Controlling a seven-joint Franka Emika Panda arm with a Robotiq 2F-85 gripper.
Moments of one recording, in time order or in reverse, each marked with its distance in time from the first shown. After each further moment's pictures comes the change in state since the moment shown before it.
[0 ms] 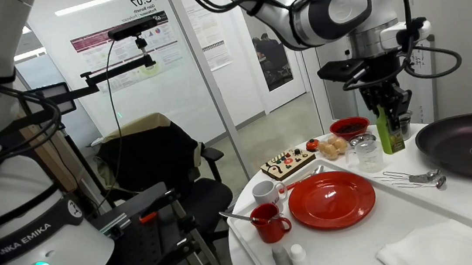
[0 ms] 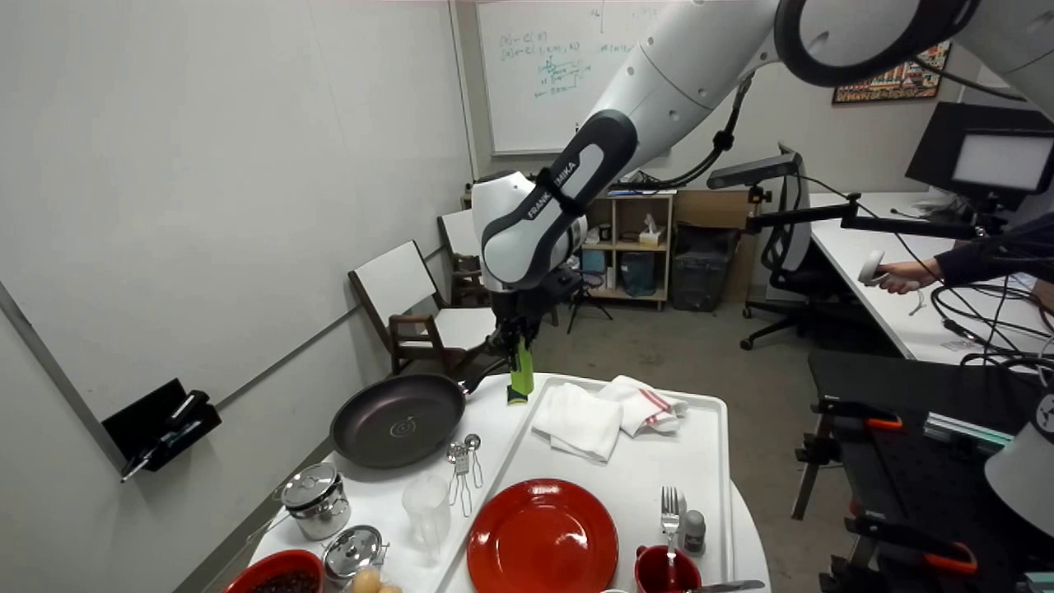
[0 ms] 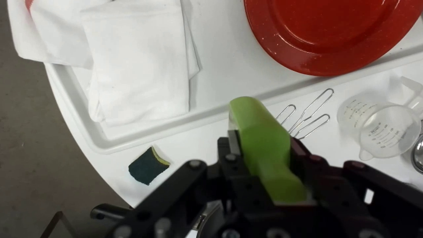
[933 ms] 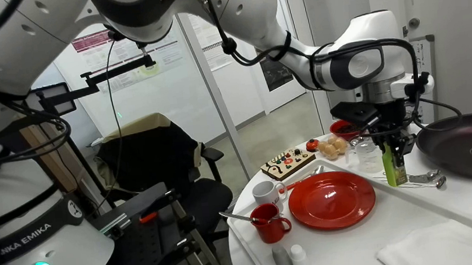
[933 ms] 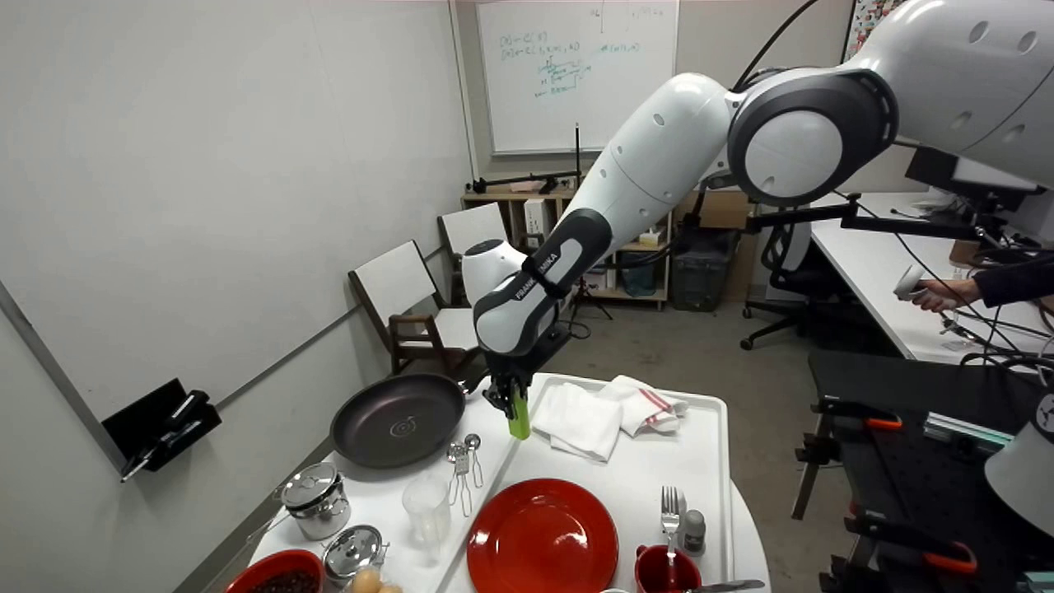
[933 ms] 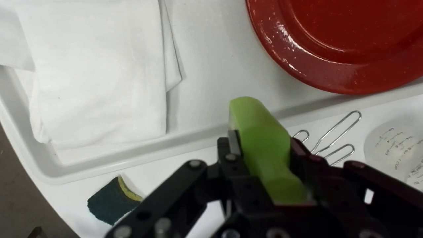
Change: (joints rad) arm 0.013 0.306 0.002 0.280 0.000 -0.016 -0.001
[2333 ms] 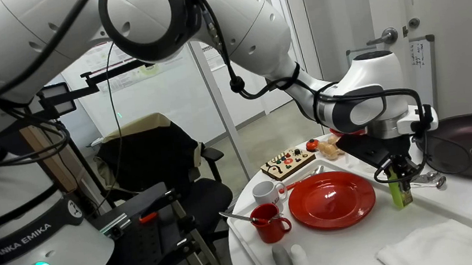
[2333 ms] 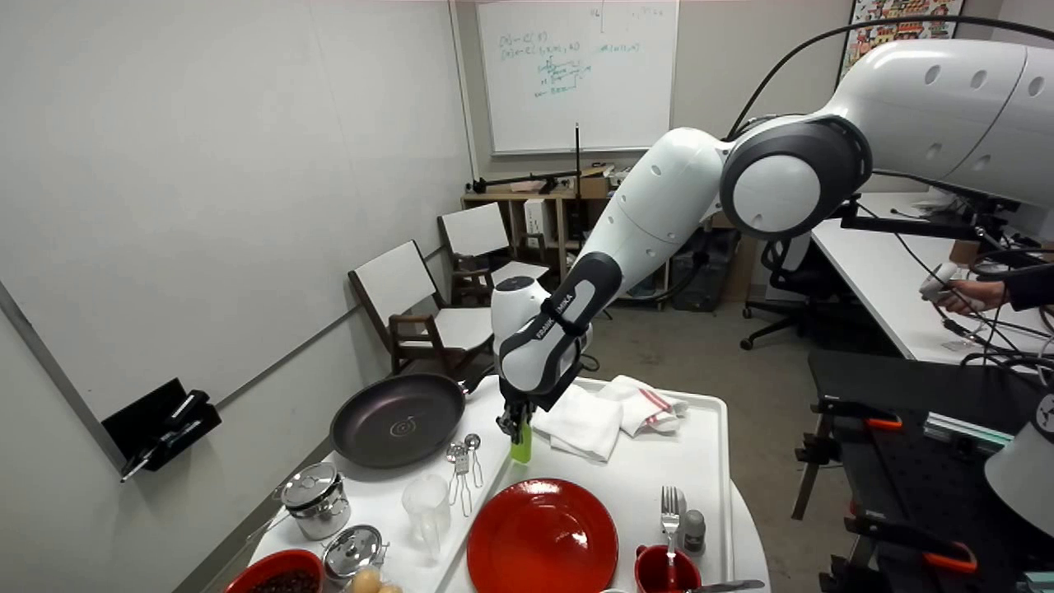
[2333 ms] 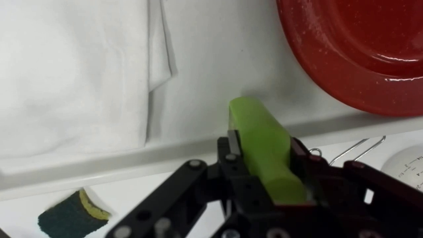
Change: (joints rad) arm -0.074 0.128 0.071 0.012 0.000 0.220 -0.151
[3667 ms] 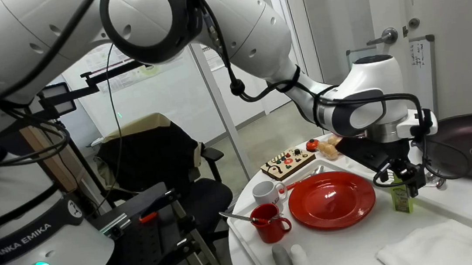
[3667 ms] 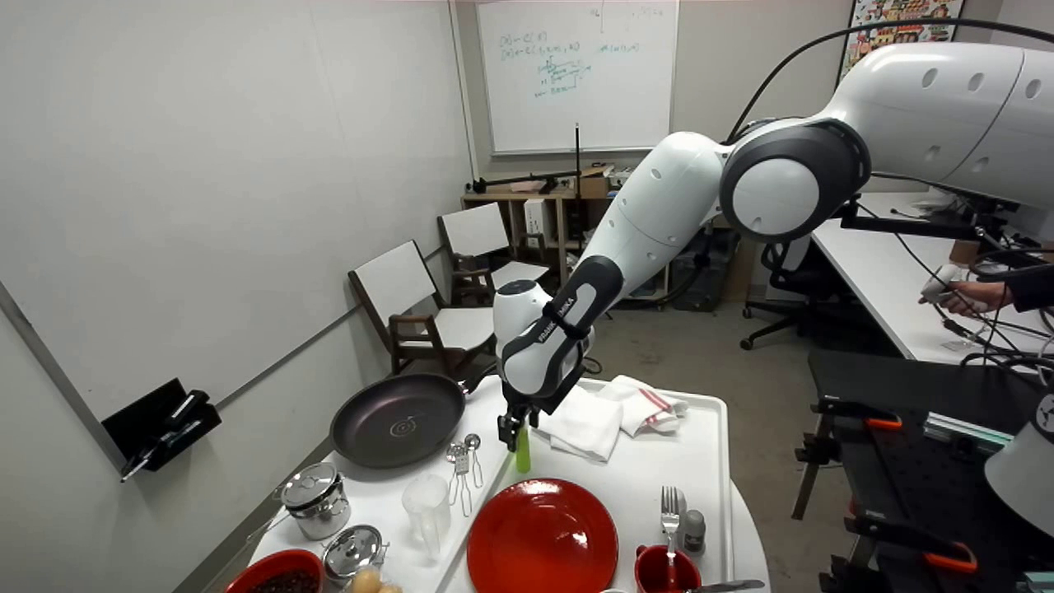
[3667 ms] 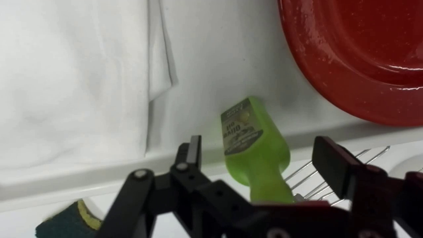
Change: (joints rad) arm -0.004 0.010 0.002 -0.001 0.001 0.000 -0.002
